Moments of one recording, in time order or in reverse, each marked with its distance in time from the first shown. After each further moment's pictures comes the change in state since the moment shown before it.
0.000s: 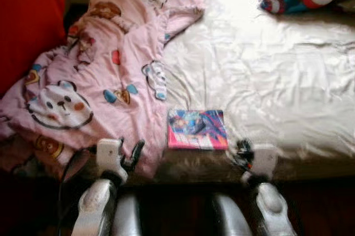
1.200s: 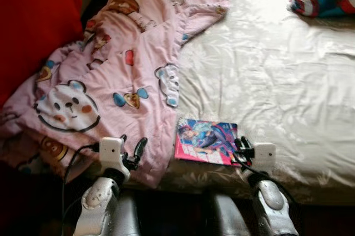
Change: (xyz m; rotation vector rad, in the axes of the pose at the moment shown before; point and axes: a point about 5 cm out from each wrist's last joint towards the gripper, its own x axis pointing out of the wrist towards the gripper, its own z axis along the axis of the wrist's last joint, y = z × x) left arm -0.002 0.000 0.000 0.002 -0.001 0.007; right arm 0.009 0.004 0.007 0.029 -0.018 0.027
